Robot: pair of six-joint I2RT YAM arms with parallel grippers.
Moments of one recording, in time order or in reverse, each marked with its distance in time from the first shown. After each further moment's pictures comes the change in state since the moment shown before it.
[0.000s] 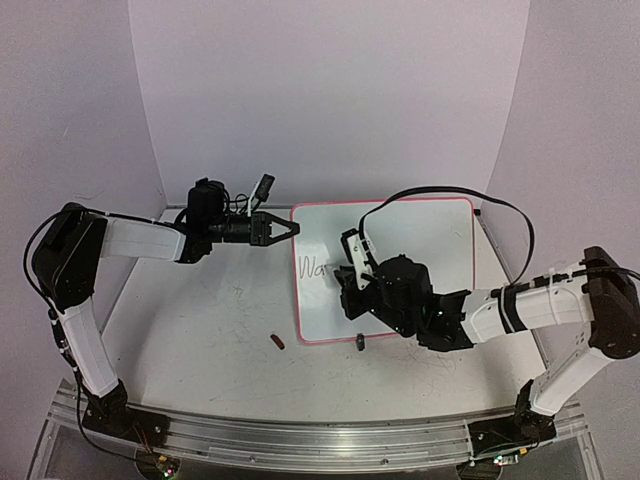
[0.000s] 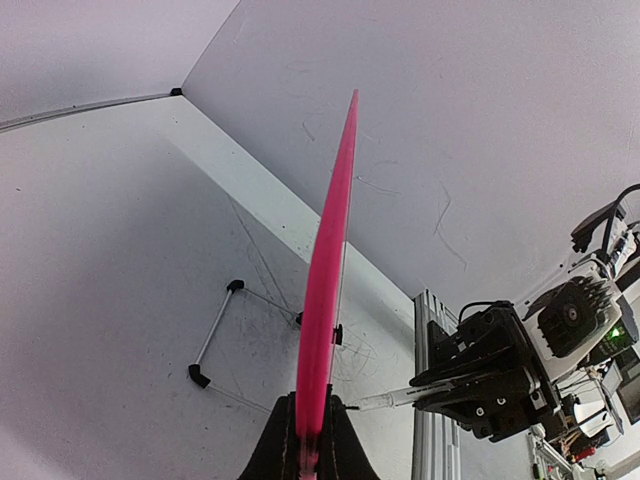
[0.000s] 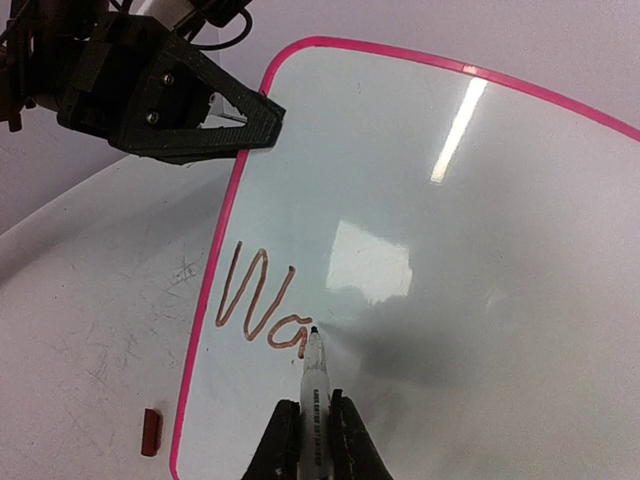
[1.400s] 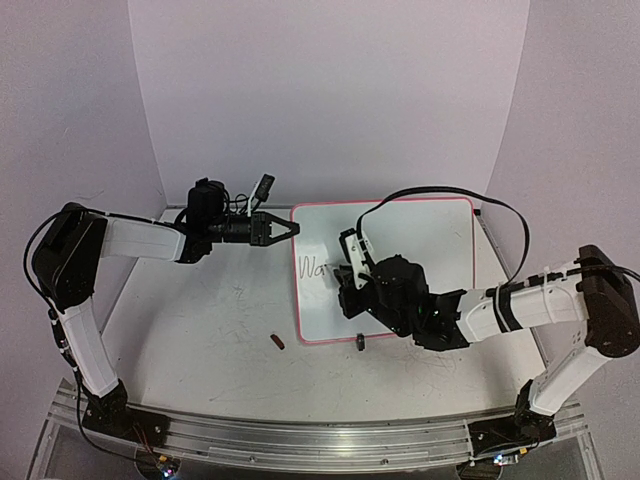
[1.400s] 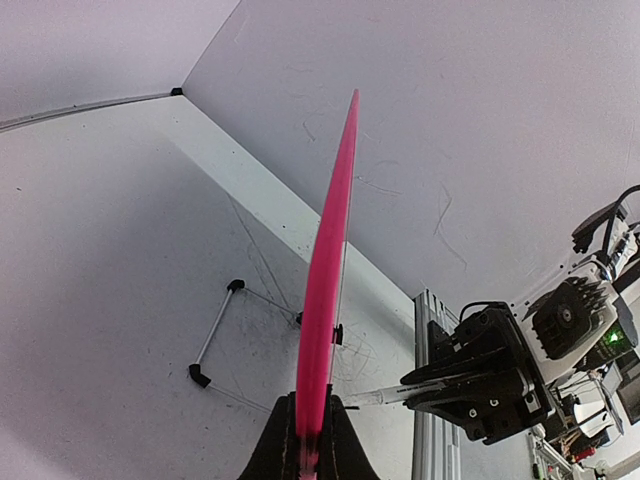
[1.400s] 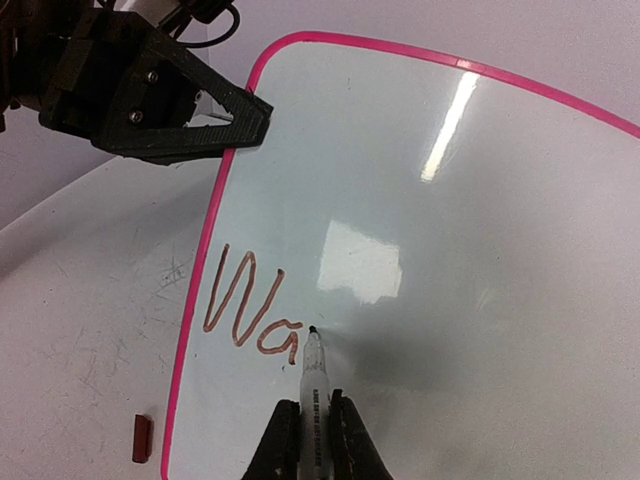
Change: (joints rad) left arm 0.000 0.000 0.000 -0.001 0.003 0.000; right arm -0.006 0.029 0.015 0.005 0.027 0.001
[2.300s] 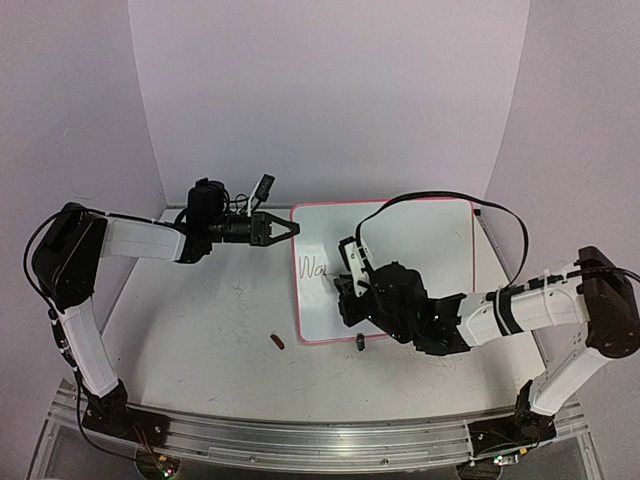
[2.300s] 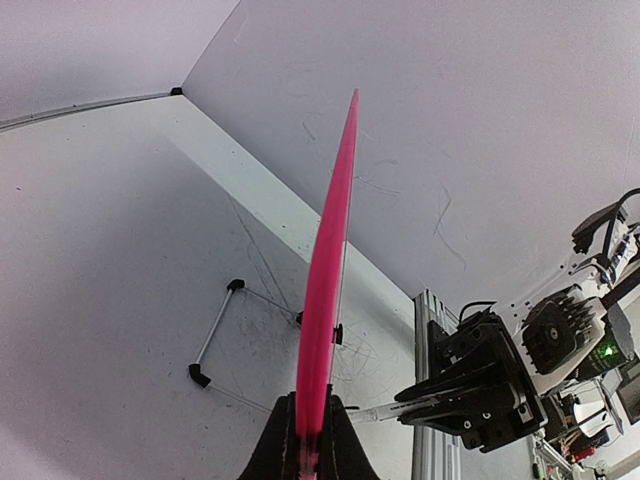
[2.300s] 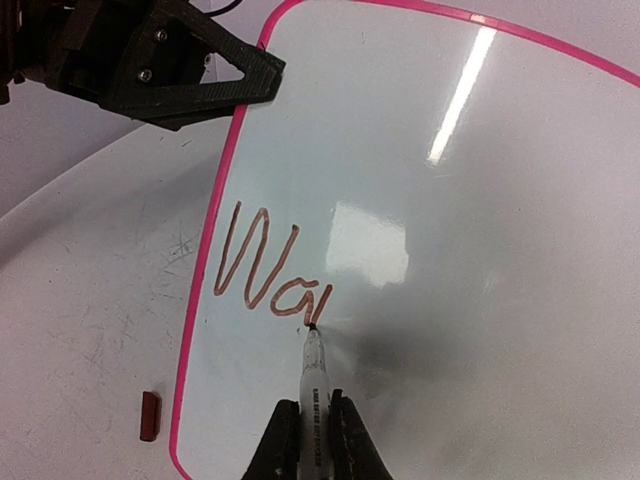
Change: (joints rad) left arm 0.000 0.000 0.000 0.000 0.000 0.000; right arm 0.022 -0.003 -0.017 -0.042 0.001 0.054
